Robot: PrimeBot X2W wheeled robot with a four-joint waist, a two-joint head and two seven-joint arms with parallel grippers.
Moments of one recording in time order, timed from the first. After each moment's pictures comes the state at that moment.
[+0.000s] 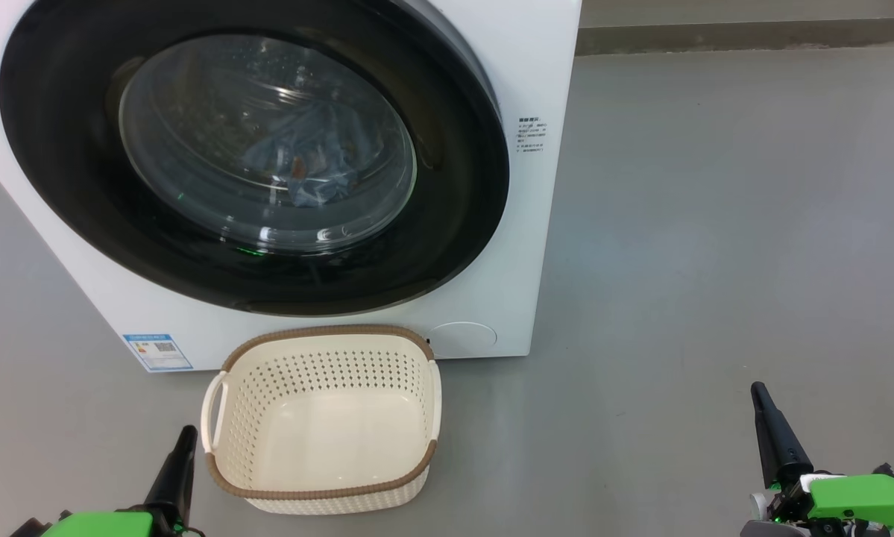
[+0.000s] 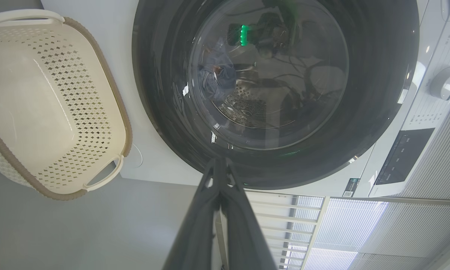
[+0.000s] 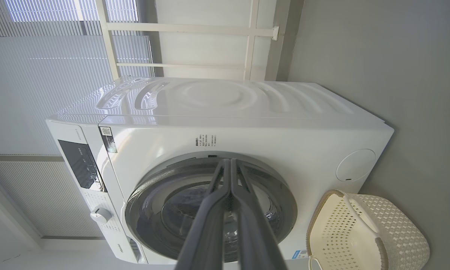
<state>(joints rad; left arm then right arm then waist) -0.07 0.03 0.08 0.27 -1.60 -0.13 0.11 -0.07 -0.05 -0.14 0.27 1.60 0.13 0.11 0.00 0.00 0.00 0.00</state>
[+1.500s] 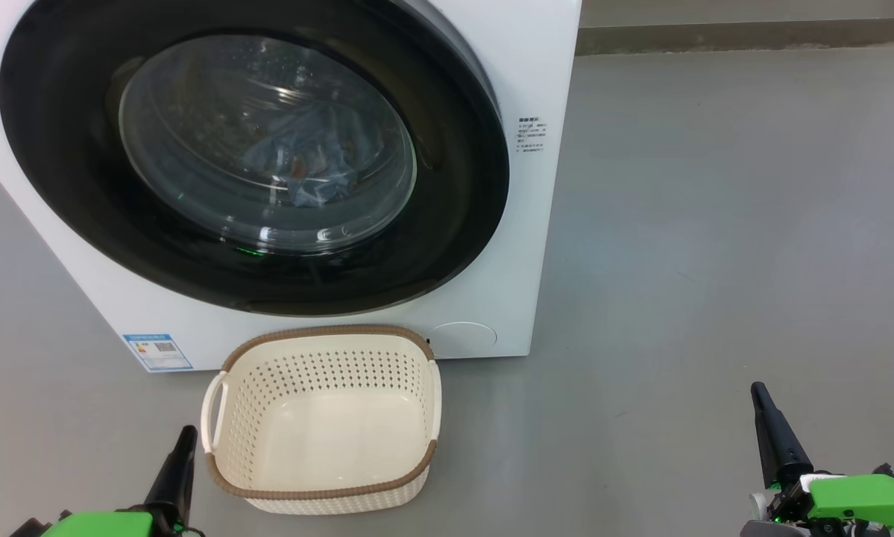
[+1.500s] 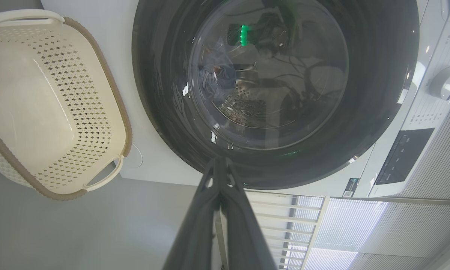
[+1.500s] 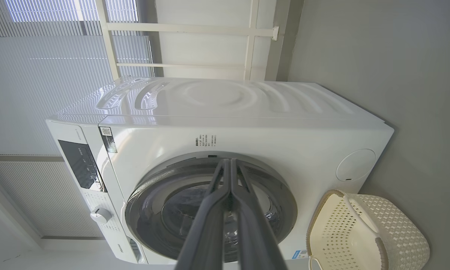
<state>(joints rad) -0.07 0.03 0.08 0.27 -1.60 -0.13 0.11 -0.07 -0.05 -0.14 0.27 1.60 0.13 0.11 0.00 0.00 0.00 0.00</state>
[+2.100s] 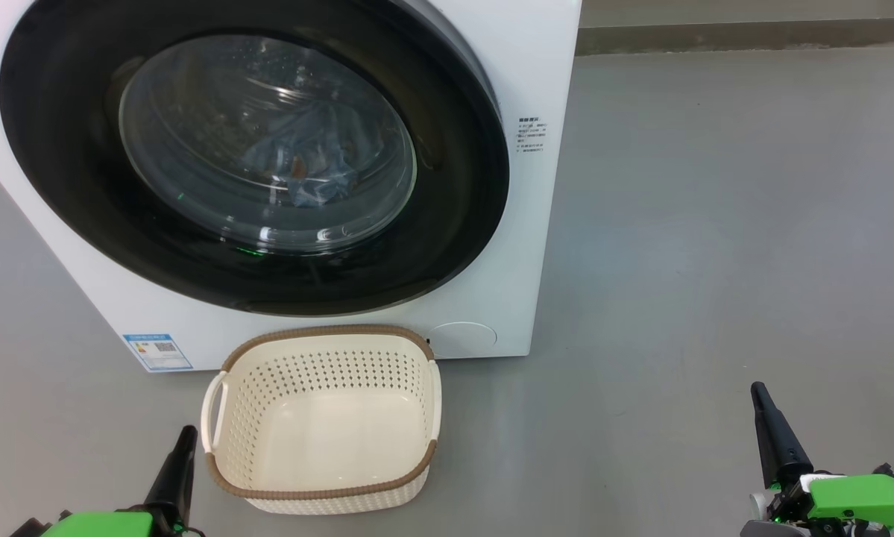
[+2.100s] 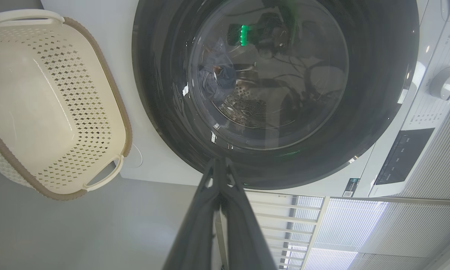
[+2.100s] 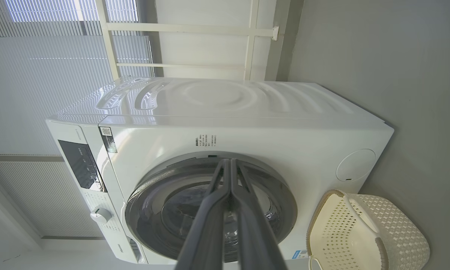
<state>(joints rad) -0.07 0.03 0.08 0.27 -1.60 -0.13 0.11 -0.07 -0.05 -0.14 0.27 1.60 0.13 0.11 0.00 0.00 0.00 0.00</state>
